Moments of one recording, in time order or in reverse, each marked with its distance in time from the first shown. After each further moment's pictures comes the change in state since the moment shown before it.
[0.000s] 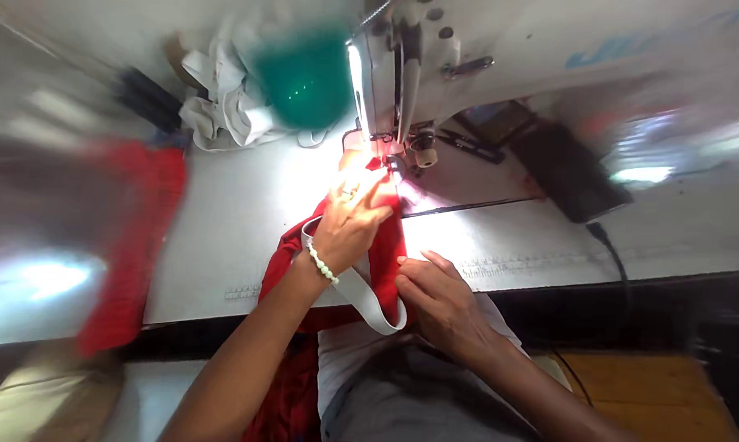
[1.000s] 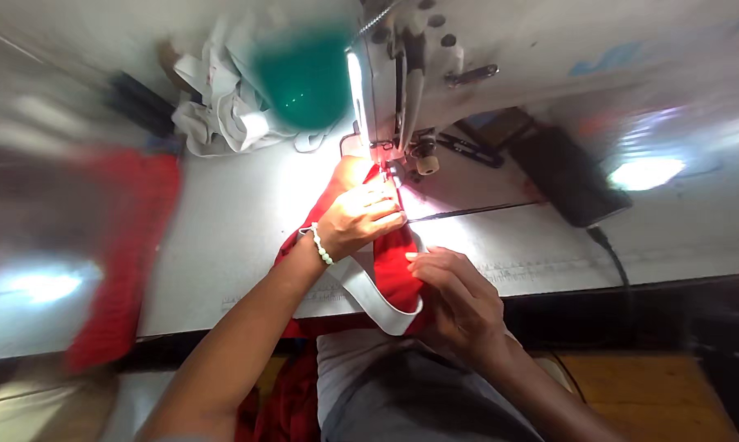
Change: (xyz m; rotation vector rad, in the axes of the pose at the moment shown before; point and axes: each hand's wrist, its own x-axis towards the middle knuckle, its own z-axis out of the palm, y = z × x) left_hand 0.019 -0.031 0.013 -0.172 0.239 0.521; right_hand 0.020 0.002 -0.015 0.215 0.180 0.121
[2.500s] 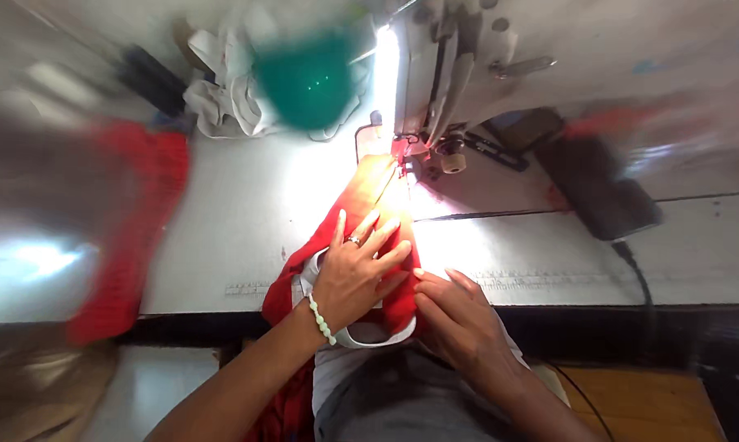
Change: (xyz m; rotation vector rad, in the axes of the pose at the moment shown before) left_hand -0.031 0.093 -0.004 0.134 -0.284 -0.624; right_hand -0.036 0.001 -0.003 -0.243 -0.255 -0.064
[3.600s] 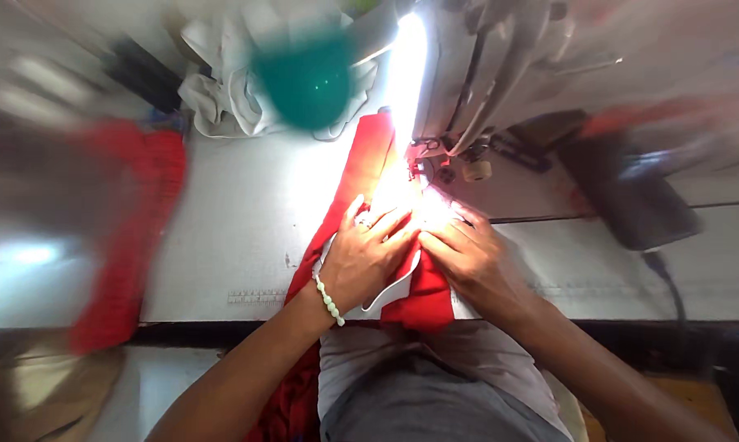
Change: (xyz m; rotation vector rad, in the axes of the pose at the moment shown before) left_hand 0.028 -0.025 -0.001 0.013 0.009 0.070; right_hand 0.068 0.056 0.013 -0.064 -0.066 -0.100
